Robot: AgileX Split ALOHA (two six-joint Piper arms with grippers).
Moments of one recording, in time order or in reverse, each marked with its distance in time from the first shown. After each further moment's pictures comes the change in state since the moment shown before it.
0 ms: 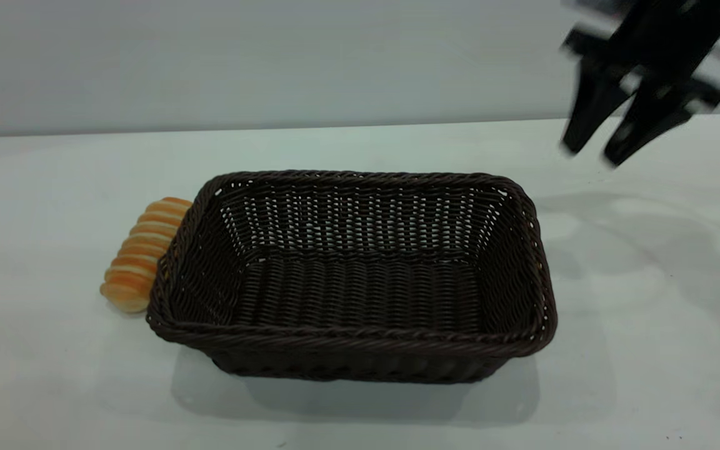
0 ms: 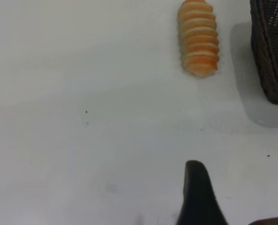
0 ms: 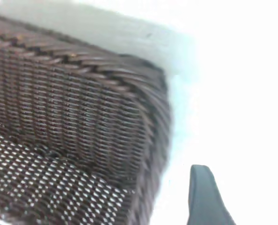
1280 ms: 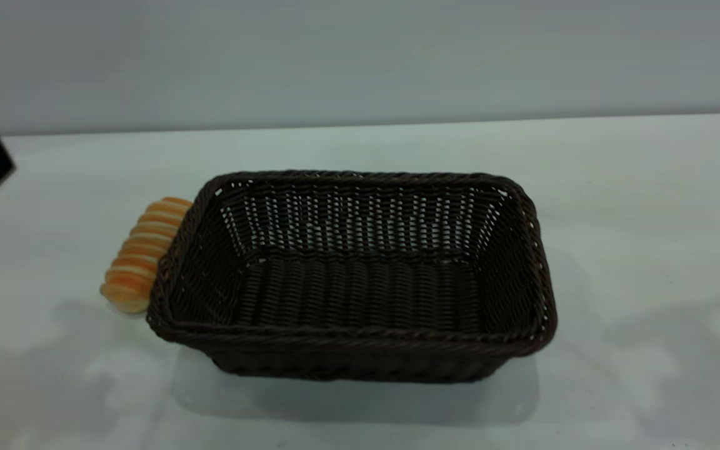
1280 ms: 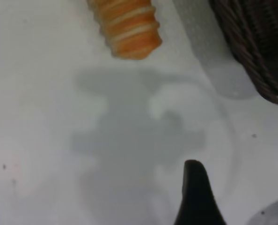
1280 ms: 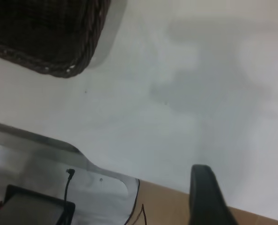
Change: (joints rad) left arm 0.000 1.051 -0.368 -0.241 -0.161 0.461; right arm 0.114 -0.789 0.503 -0.384 0.089 0.131
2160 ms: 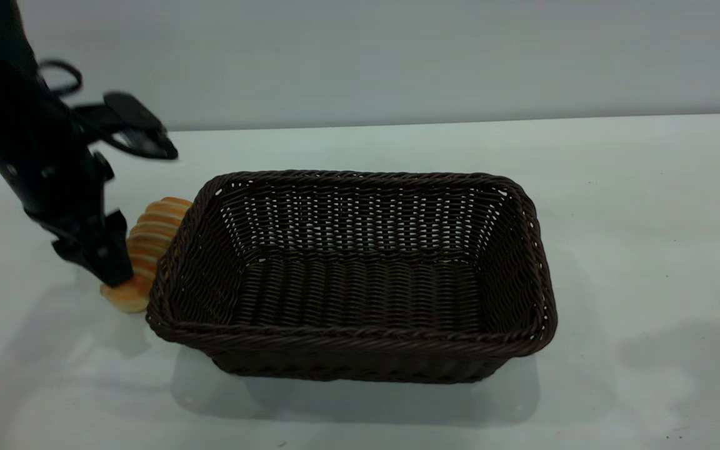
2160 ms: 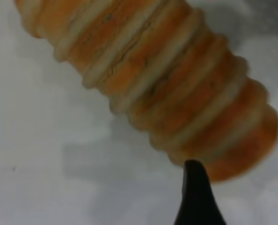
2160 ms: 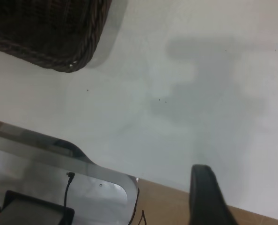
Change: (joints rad) left arm 0.000 0.650 -0.262 0.042 -0.252 0.408; right arm 0.000 -0.080 0.050 0.001 -0.011 0.001
